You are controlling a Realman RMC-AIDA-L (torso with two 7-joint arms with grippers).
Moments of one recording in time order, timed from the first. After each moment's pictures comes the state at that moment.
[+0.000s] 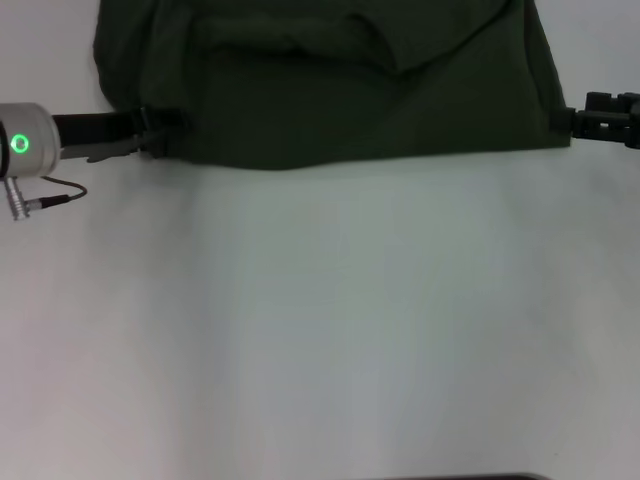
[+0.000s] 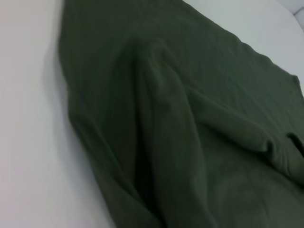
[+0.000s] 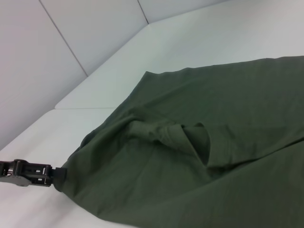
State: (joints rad) left arm -0.59 -2.14 -2.31 -0.75 -0.88 1.01 -2.47; right arm 0.35 2.06 -0.64 -0.99 -2.05 -1.48 1.90
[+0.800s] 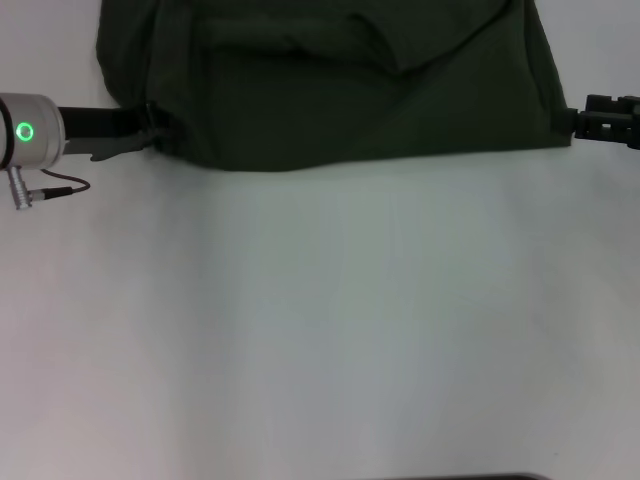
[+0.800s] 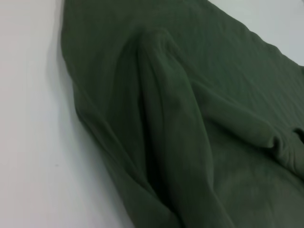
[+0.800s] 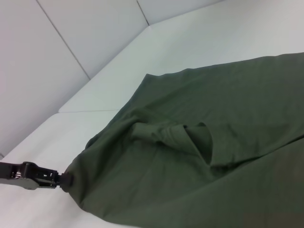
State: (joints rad) left arm -0.63 -2.12 -2.28 -0.73 -0.84 1.02 -2.57; right arm 0.36 2.05 -0.62 -0.96 -2.05 -1.50 1.90
